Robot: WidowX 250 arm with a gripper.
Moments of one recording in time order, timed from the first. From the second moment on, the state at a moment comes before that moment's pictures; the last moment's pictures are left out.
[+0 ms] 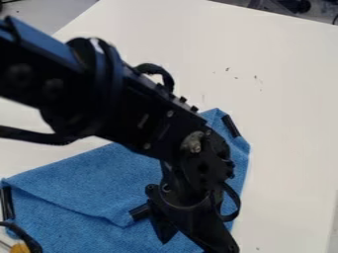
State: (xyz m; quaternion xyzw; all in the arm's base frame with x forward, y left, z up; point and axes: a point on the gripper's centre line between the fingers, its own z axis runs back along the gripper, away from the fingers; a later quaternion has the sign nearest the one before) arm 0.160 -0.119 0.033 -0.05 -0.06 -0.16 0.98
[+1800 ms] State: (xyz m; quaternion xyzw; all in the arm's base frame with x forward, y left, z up) arm 0.201 -0.051 0.005 -0.07 -0.06 -0.17 0.98
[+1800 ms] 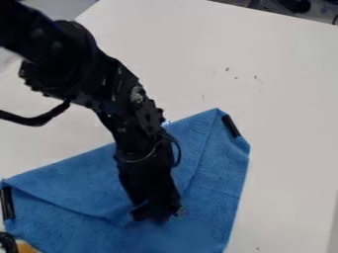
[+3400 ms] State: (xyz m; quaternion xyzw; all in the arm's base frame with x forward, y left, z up) arm 0.283 0.041 0.061 0.01 -0.07 -0.26 0.96
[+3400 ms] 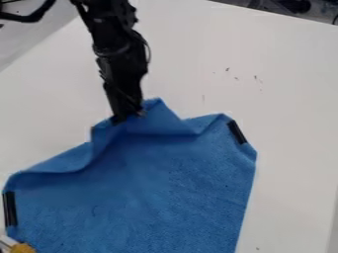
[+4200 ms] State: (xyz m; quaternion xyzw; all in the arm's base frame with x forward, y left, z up) arm 0.309 0.101 0.039 0.01 -0.08 -0.29 0.95
